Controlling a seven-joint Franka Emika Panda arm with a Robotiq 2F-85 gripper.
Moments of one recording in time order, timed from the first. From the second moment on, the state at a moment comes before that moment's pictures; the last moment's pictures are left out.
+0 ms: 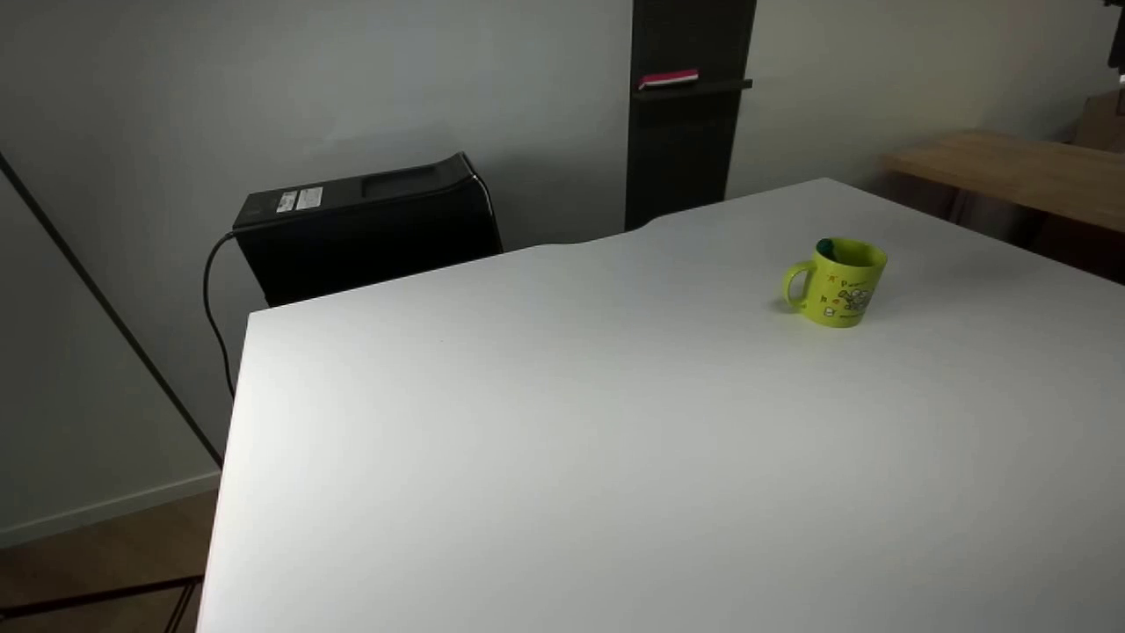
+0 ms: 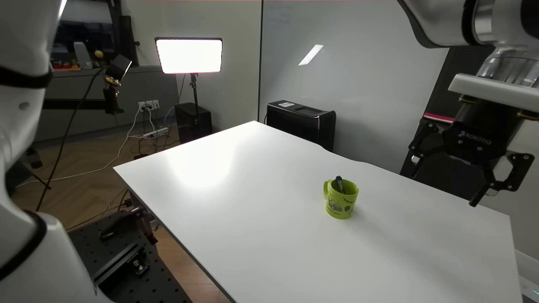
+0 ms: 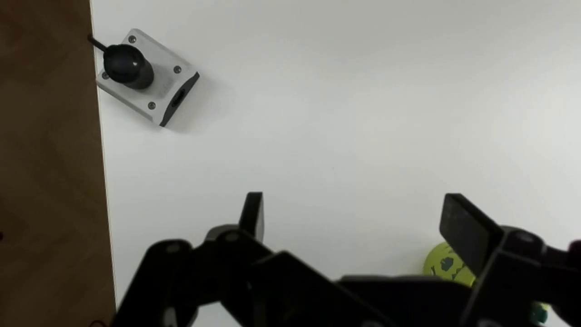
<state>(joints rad) -0.36 0.54 -0.21 -1.48 0.02 1.69 -0.49</state>
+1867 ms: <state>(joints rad) -0.30 0.49 -0.05 -1.60 0.26 1.99 -0.35</state>
